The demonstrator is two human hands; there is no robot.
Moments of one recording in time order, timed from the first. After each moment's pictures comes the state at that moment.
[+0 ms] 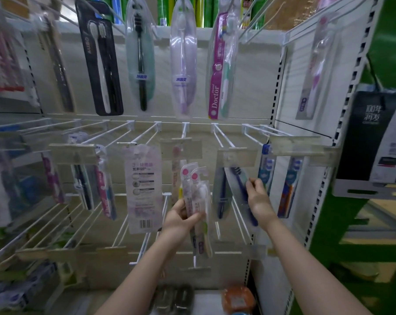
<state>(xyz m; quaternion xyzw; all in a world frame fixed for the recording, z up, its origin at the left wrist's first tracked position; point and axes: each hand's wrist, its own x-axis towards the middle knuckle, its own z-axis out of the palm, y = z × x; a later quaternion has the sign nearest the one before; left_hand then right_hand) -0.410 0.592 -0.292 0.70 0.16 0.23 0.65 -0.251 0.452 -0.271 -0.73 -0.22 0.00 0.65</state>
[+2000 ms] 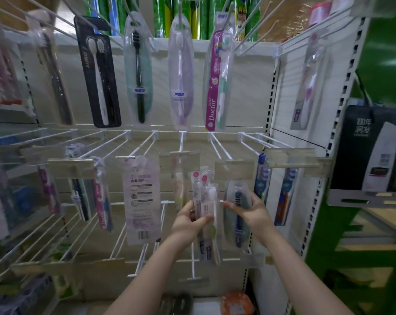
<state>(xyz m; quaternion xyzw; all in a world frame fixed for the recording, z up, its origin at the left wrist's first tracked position) -0.383 0.589 -0.280 0.74 0.12 0.21 0.63 -0.282 0.440 -0.262 -0.66 -0.31 0.05 0.68</state>
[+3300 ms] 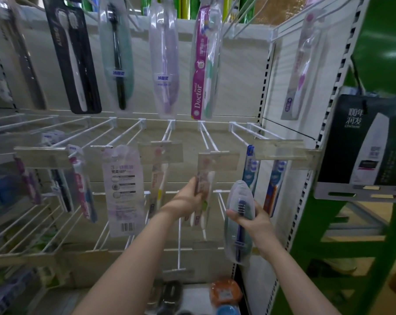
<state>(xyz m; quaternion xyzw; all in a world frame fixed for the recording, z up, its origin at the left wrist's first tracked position) -0.329 0.589 -0.250 0.88 0.13 0.13 0.44 -0.292 0.398 -0.279 -0.70 -0.22 0.08 0.67</state>
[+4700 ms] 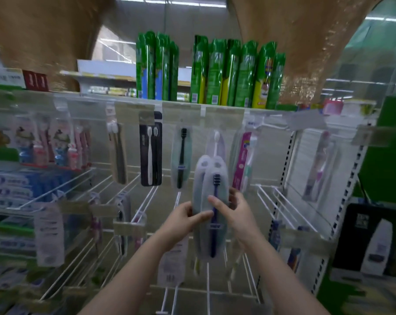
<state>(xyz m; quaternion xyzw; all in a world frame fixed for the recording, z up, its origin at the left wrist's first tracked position) -0.473 0.631 -0.065 0.74 0.08 0.20 0.64 -0.388 0.503 -0.048 -0.64 -0.33 0.09 0.68</state>
